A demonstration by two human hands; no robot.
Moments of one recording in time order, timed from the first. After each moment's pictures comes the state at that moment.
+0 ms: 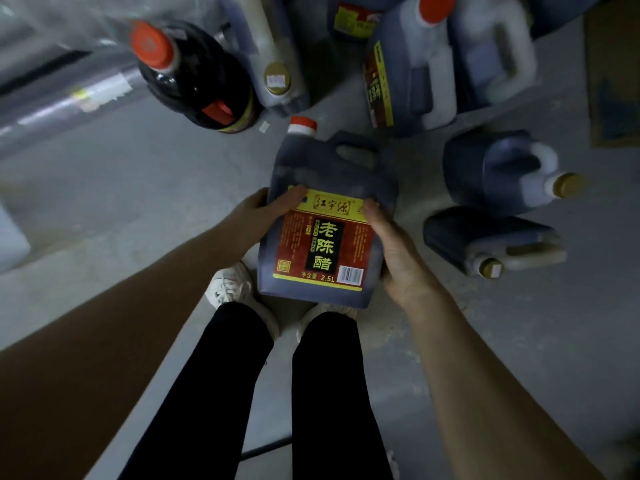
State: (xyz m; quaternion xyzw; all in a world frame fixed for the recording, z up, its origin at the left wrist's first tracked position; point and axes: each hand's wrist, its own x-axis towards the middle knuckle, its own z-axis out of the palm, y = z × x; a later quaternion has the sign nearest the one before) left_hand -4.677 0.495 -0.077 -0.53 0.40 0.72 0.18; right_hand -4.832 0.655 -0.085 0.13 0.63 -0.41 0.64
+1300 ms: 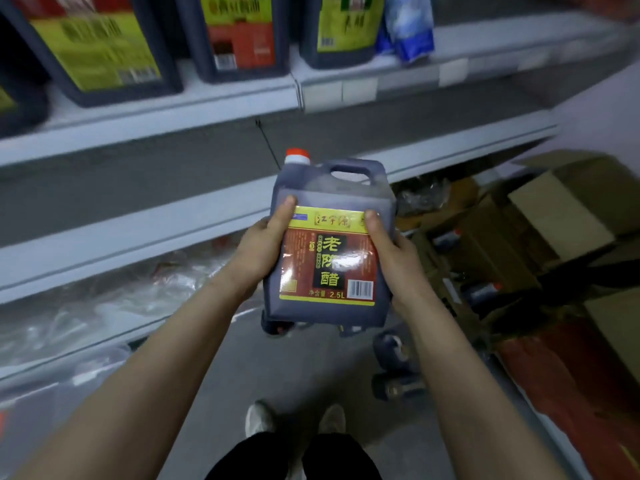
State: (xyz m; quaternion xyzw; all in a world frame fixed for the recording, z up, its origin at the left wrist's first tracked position) left_hand -4.678 0.393 0.571 -0.47 0.56 0.66 -0.16; right_hand -4.836 0.520 0.577 -0.16 0.74 -0.52 0.40
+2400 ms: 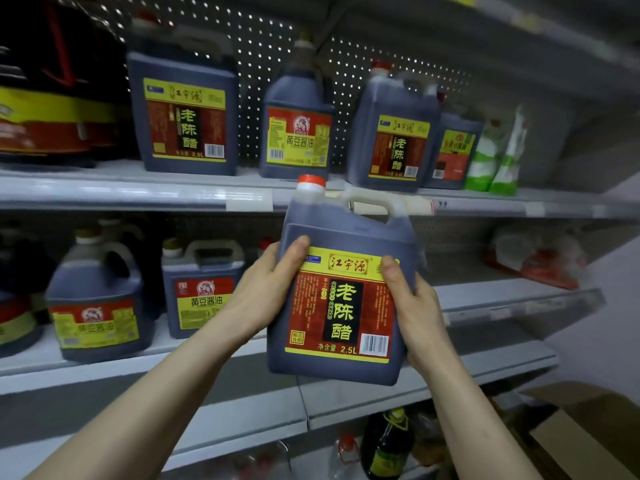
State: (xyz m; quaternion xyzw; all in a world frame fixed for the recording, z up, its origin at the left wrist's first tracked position) left_hand -4.663 0.315 0.859 -0.32 0.71 0.49 -0.38; right_hand -4.852 0.422 0.839 -0.40 0.60 -0.65 0.24
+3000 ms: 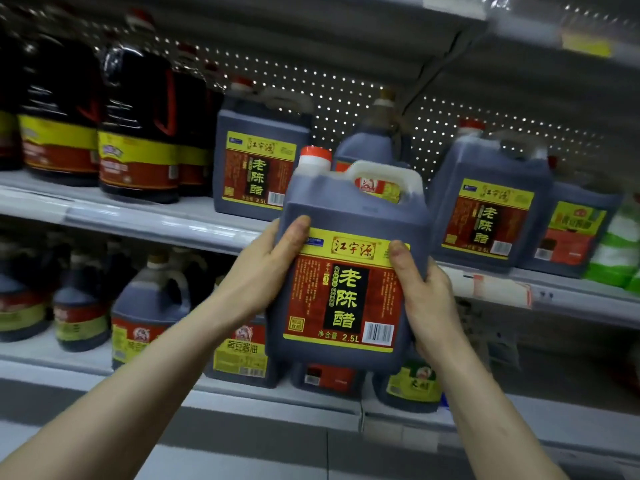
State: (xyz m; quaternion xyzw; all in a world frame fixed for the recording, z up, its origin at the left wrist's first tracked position) left_hand -4.662 0.262 0.922 -0.35 0.66 0.39 -0.54; right_hand -4.878 0.296 0.915 -0.57 0.45 -0.63 0.27
